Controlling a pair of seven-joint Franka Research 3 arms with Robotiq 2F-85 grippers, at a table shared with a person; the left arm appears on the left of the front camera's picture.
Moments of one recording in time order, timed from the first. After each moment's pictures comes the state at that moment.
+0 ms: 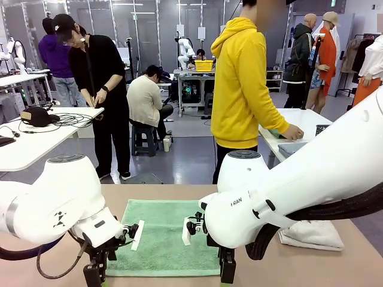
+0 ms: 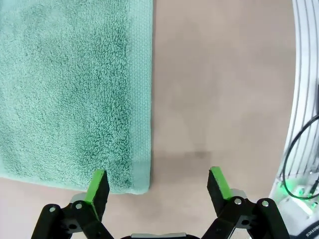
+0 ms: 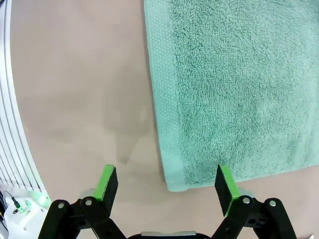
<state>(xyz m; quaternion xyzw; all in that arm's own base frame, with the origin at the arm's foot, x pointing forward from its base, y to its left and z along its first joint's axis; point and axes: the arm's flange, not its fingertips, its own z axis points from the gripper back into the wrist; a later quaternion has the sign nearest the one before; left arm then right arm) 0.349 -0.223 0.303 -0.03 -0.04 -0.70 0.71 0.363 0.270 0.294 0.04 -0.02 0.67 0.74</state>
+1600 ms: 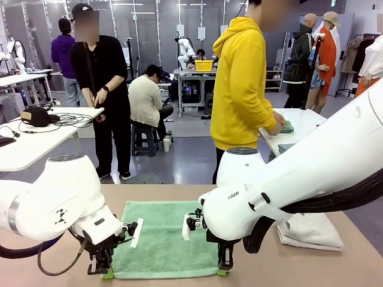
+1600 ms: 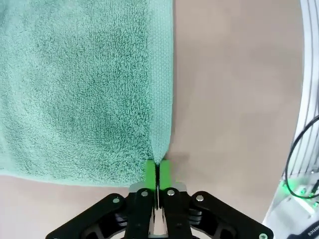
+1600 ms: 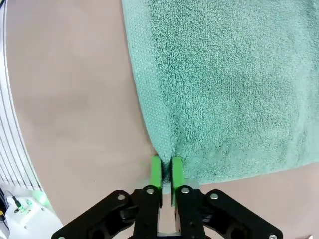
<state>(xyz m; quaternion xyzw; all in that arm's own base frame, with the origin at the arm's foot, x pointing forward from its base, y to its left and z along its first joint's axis) 0.358 -0.219 0.301 -0.03 -0.04 -0.70 0.71 0.375 0.271 0.297 0.04 -0.01 0.67 0.74</state>
